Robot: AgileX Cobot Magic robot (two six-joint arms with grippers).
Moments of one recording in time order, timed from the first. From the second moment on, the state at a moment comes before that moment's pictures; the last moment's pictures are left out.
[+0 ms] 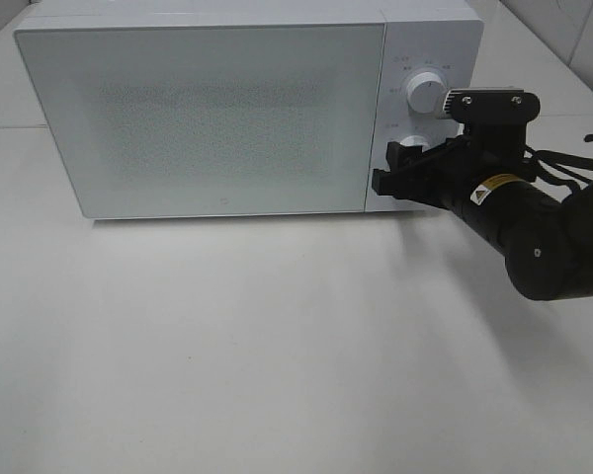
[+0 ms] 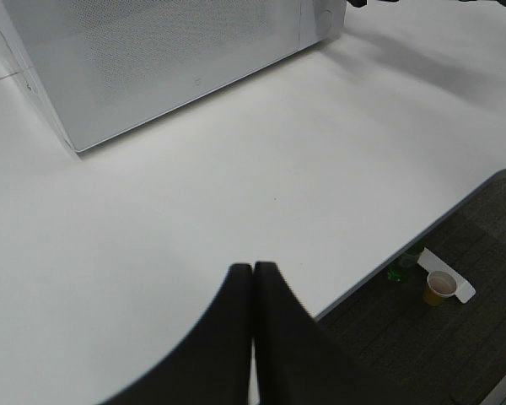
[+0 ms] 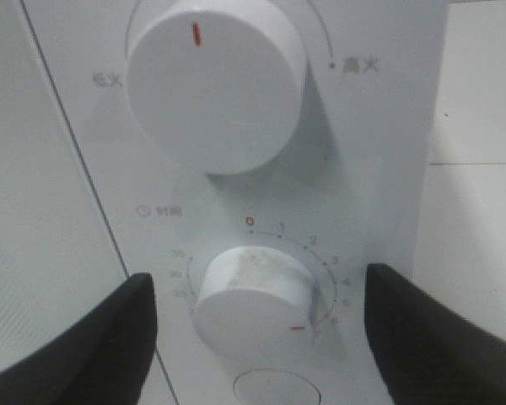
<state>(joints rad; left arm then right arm) -0.61 0.00 -0.50 -0.05 1.06 0.09 0.43 1.98 -0.66 0.20 -1.07 -0.04</state>
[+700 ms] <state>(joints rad) -0.61 0.00 -0.50 -0.05 1.06 0.09 0.43 2.00 -0.67 0.19 -1.11 -0.04</state>
